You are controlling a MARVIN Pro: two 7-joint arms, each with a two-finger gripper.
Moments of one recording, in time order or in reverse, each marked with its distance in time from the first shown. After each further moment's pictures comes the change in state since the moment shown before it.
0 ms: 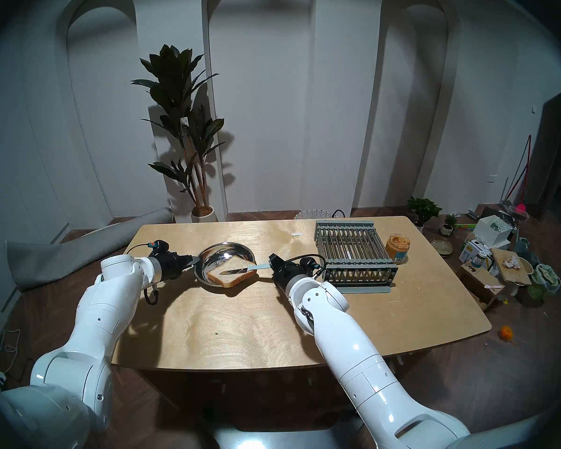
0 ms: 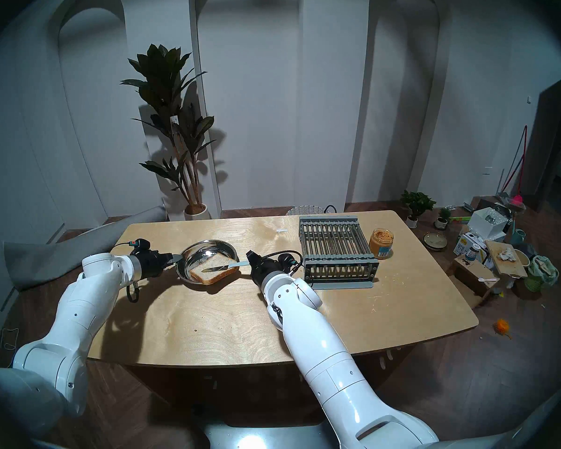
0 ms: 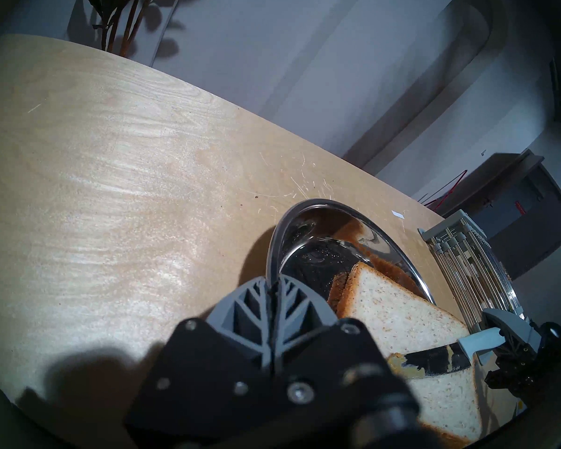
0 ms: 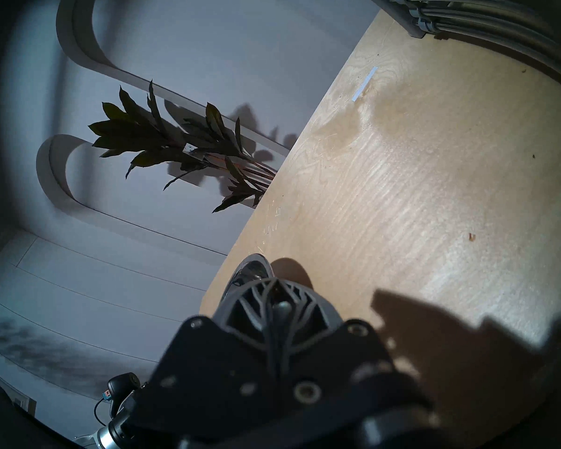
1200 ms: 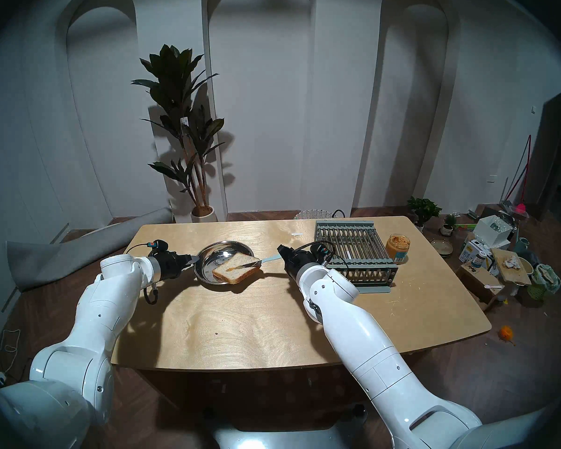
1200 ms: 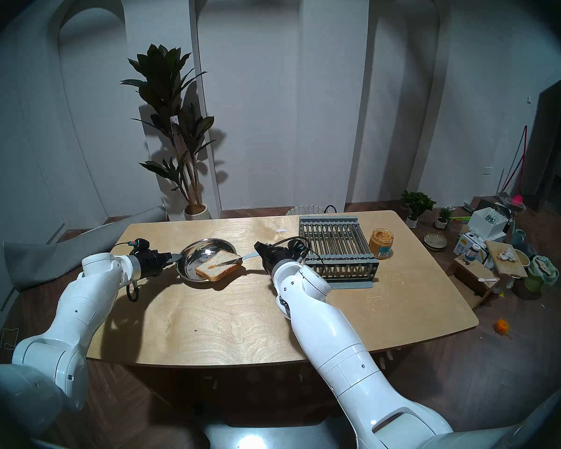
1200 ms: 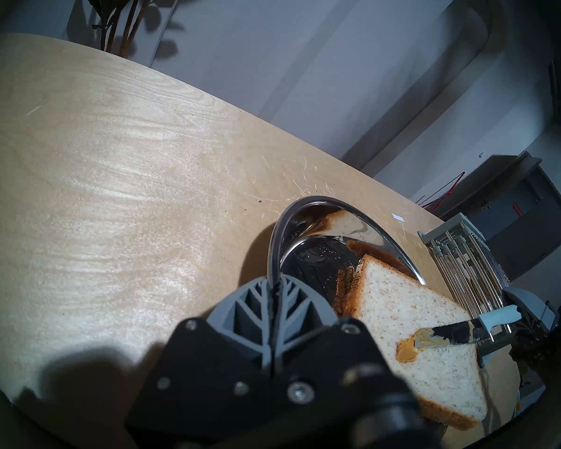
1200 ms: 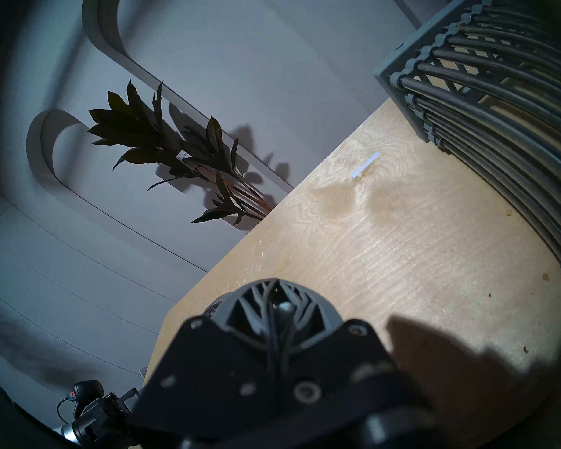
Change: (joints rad) left arm -0.036 0.004 0.005 0.066 0.018 -0.026 -0.037; right arm 0.030 0.085 -0.031 -0.091 -0.104 -0.006 -0.090
